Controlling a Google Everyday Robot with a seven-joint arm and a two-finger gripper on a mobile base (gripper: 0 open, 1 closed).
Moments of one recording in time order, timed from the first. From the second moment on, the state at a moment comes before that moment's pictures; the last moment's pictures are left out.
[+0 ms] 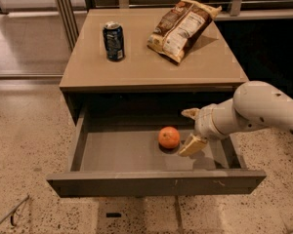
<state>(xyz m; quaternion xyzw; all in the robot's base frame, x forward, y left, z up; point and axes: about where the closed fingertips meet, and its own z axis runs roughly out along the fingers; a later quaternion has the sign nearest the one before) 0.539 -0.124 0.699 -0.63 0.71 0.09 0.31</state>
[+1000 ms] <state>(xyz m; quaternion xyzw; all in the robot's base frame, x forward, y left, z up) 0.571 -0.126 0.642 -0.61 0.70 0.08 0.37</state>
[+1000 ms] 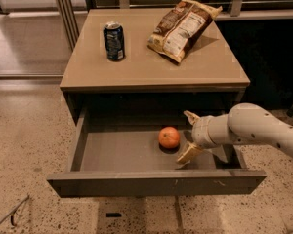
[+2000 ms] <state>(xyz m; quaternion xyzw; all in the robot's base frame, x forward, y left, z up) 0.598 -0.103 0.617 -0.59 0.70 0.13 0.39</state>
